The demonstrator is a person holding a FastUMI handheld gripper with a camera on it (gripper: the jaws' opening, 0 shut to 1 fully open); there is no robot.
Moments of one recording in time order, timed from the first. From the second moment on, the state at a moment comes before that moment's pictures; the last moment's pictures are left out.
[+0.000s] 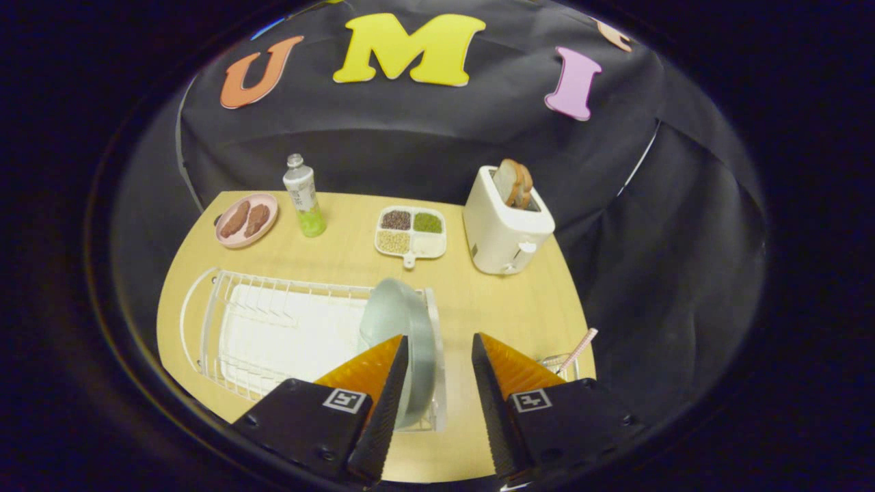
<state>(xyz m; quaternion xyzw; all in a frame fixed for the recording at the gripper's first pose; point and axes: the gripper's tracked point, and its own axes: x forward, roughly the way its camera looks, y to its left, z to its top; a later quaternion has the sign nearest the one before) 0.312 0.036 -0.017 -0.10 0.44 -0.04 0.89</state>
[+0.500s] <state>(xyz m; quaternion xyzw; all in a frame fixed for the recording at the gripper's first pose) 0.331 0.030 -0.041 -0.16 0.51 -0.10 0.84</state>
